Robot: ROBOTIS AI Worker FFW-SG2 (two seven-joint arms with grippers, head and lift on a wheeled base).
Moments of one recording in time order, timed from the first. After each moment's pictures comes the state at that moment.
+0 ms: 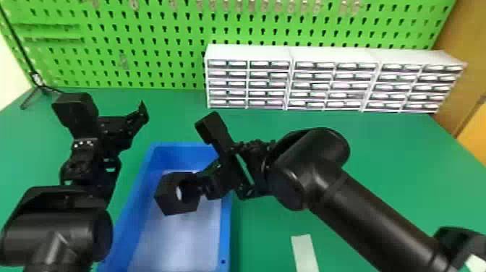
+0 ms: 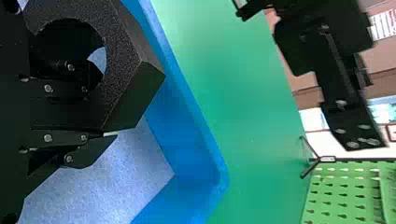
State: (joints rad) left arm -0.11 0.07 0.06 -1.71 0.07 0.15 0.05; right arm -0.66 -0.16 0.83 -1.45 -0.54 0.89 0.36
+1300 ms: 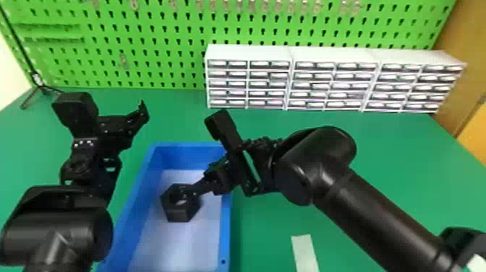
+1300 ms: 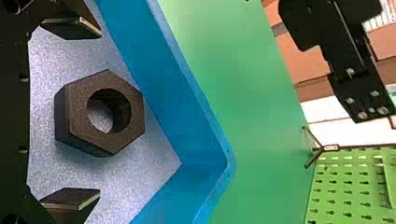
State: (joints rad) left arm -0.11 0.07 0.06 -1.72 0.07 0.15 0.05; right arm -0.66 -0.17 0.78 -1.44 -0.55 0.89 0.35
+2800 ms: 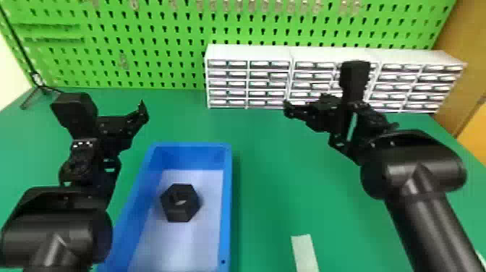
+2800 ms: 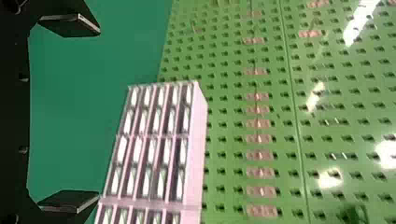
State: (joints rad) left arm -0.10 0.07 0.06 -1.73 0.08 0.15 0.05; right arm -0.41 -0.13 0.12 -1.55 -0.20 0.51 0.25
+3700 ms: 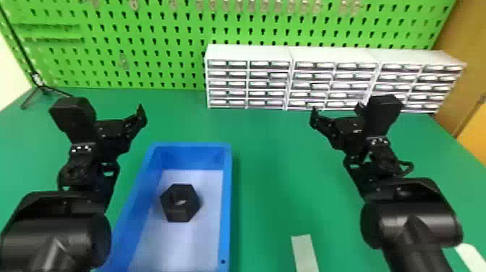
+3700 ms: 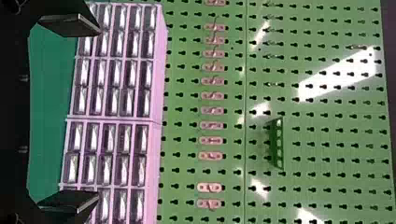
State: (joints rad) left arm -0.08 0.07 0.07 -1.72 0.07 0.13 0.05; right arm -0.23 -0.07 0.03 -1.52 -0.06 0.06 0.08
